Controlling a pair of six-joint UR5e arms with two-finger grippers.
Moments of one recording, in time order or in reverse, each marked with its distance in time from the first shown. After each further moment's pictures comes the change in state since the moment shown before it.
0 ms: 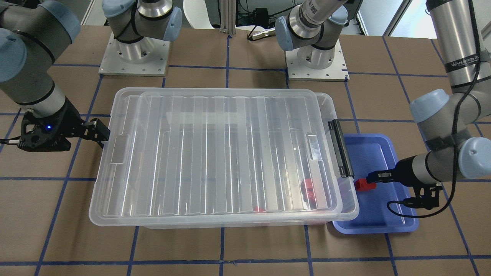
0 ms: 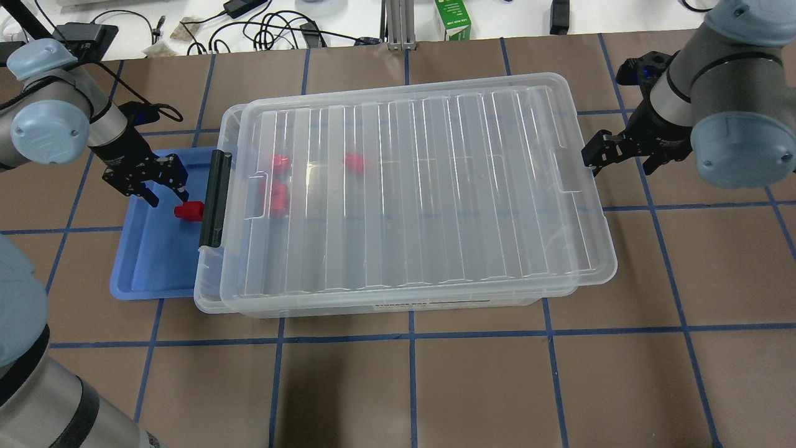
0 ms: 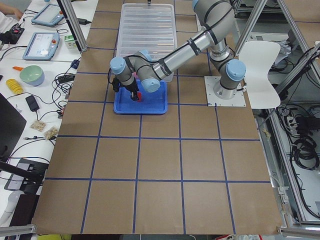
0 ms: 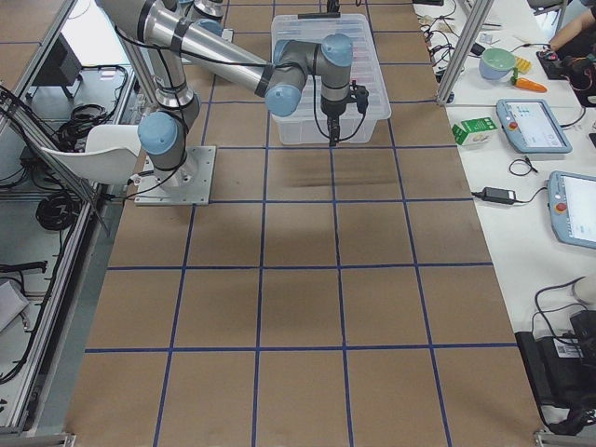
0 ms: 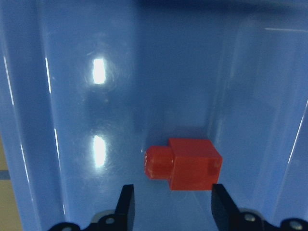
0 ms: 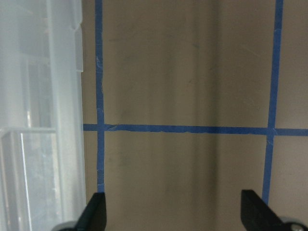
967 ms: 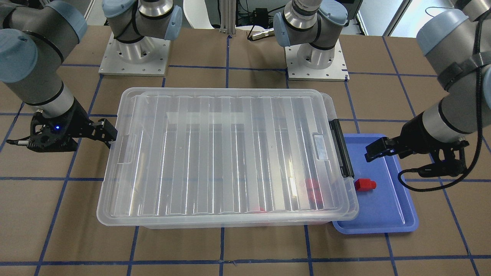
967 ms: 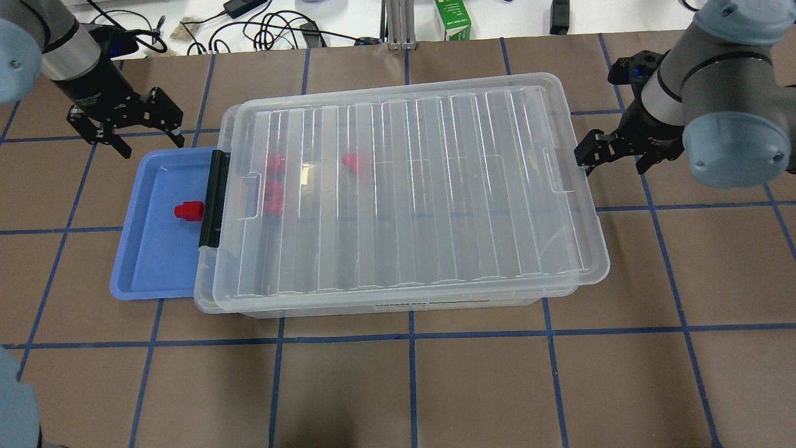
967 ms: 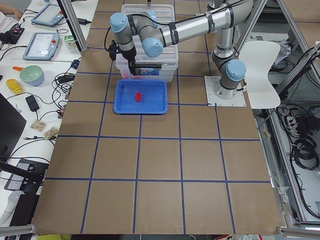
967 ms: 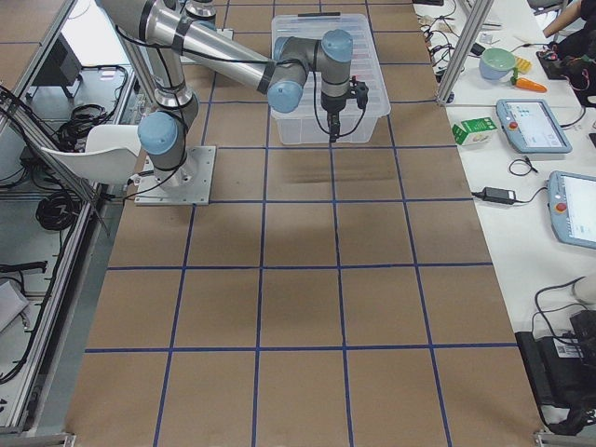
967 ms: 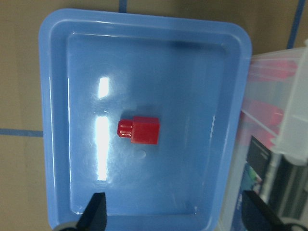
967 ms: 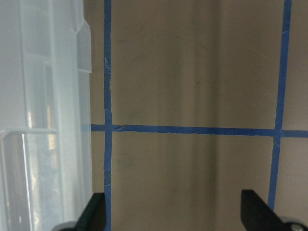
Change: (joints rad) left arm -0.138 0.217 0.133 -0.227 -0.012 -0.212; right arm 0.015 0.000 -0.004 0.001 0.001 0.007
